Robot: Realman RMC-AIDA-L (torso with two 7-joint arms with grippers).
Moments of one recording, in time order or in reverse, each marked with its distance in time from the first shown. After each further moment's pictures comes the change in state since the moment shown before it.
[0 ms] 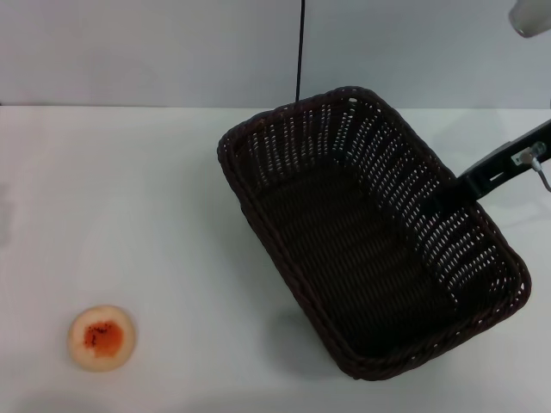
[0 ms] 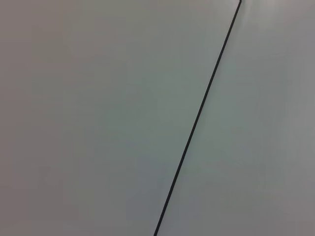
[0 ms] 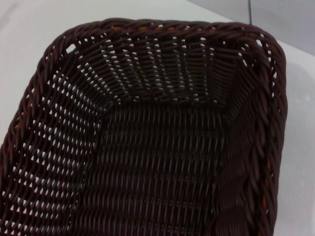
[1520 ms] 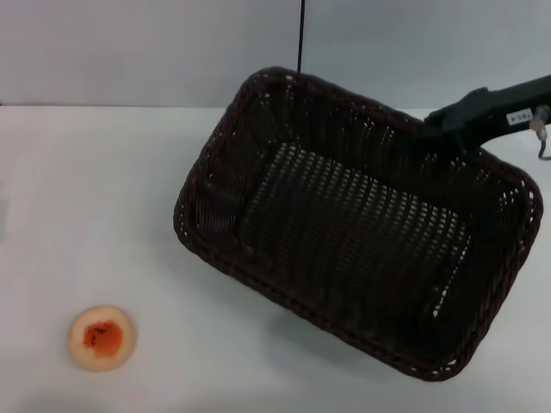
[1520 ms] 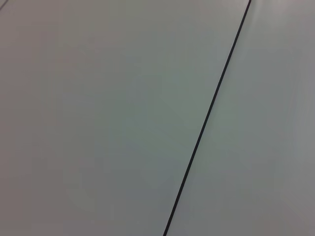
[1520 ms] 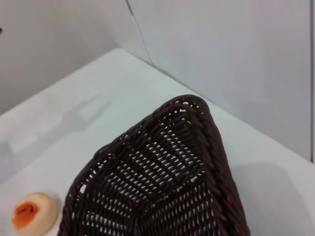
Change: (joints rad) left arm -0.008 0.001 -0.024 -0.003 0.000 -0.021 0.000; right arm -0.103 -0.019 0.016 -0.067 0.376 0.020 -0.245
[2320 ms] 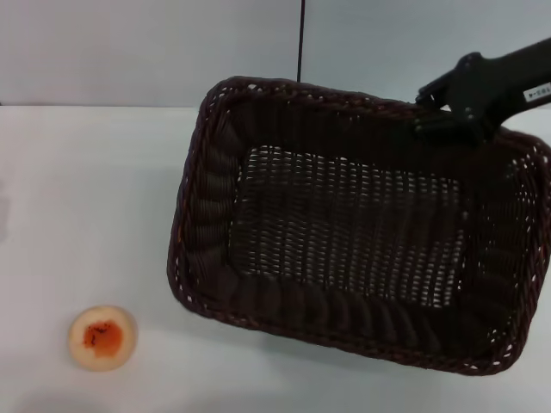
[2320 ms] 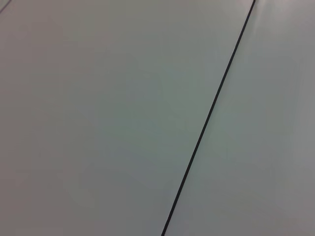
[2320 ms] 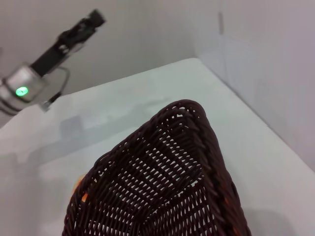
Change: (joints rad) left arm -0.001 0.000 -0.005 -0.012 0.000 0.006 -0.015; right arm 0.083 -0.067 0.001 0.004 0.090 -0.174 -0.201
